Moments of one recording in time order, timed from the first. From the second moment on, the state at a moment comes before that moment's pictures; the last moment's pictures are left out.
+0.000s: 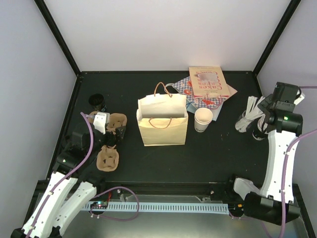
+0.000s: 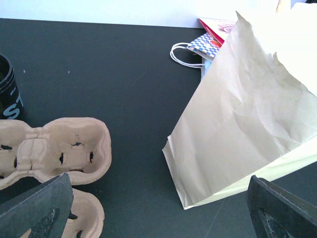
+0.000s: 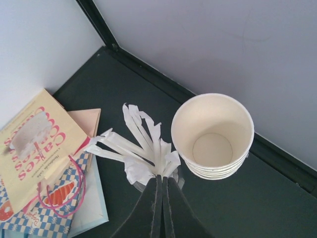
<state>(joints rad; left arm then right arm) -0.36 0.53 0.73 -0.67 0.05 -0.25 -0.26 1.07 1.34 -0.99 0.27 0.55</state>
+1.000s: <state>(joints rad) -0.36 0.53 0.73 -0.67 0.05 -0.25 -0.26 0.93 1.70 -1.02 -0.07 0.48</state>
